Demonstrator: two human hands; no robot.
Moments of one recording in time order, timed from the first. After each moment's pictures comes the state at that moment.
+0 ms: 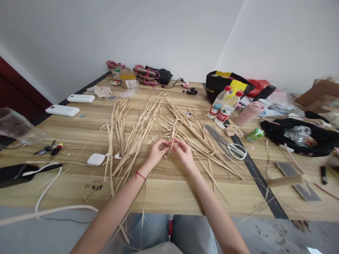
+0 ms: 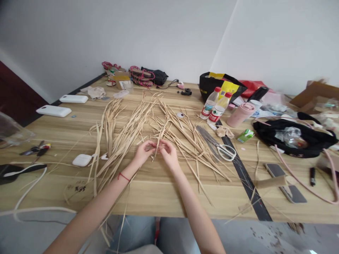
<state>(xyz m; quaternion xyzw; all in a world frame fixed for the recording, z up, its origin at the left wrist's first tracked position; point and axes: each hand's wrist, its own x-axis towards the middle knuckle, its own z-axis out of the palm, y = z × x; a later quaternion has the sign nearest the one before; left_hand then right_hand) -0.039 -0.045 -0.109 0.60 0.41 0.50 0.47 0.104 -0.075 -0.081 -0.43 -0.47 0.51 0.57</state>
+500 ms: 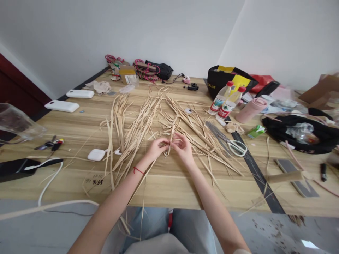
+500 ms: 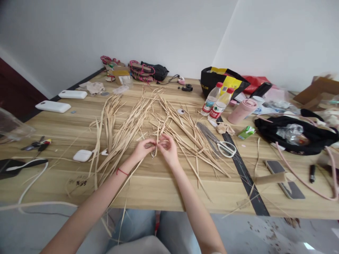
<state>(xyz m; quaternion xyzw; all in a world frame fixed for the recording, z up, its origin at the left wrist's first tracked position) -0.048 -0.044 -0.108 0.67 0.38 0.44 0.46 0.106 -0.074 -0.090 -0.41 -0.49 0.48 0.60</state>
